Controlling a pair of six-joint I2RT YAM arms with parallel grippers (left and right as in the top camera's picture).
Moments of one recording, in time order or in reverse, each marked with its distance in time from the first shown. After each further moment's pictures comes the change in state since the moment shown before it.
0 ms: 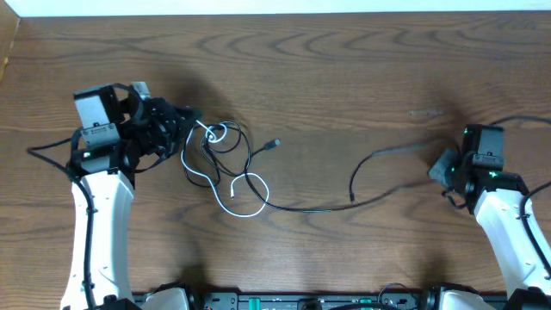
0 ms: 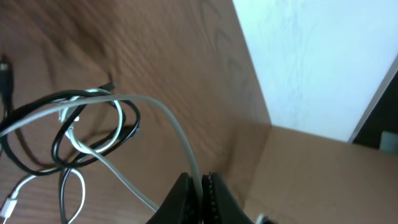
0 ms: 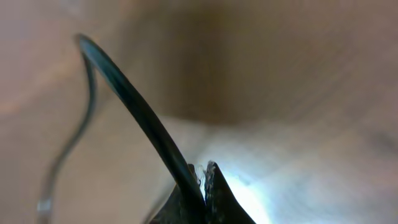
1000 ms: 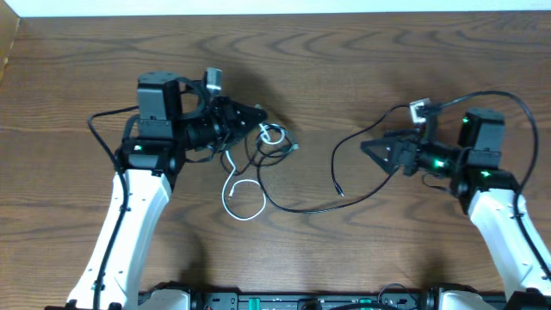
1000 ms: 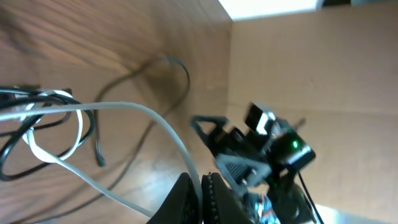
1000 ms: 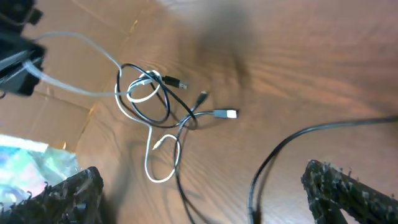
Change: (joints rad) left arm -0.327 0.000 0.000 0.169 0.189 0.002; right arm 0.078 0.000 0.001 0.310 -1.028 -0.320
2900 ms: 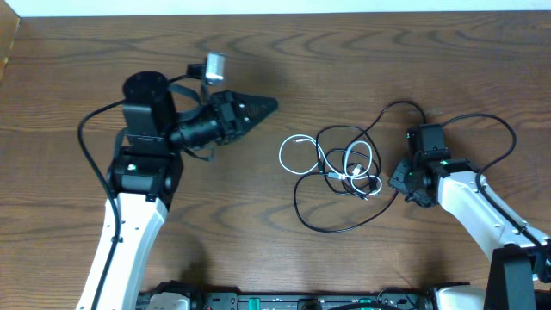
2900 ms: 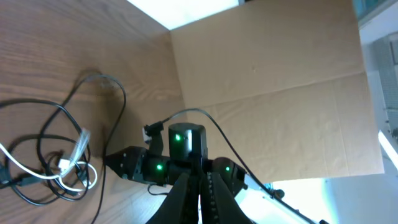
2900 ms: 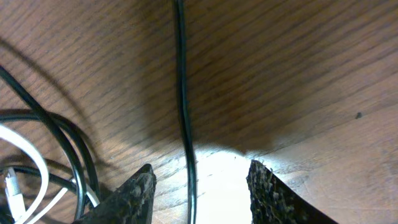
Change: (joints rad) left arm -0.006 -0.126 -0.003 0.253 0.095 -0.135; right arm 0.185 0.178 0.011 -0.367 1.033 0.484
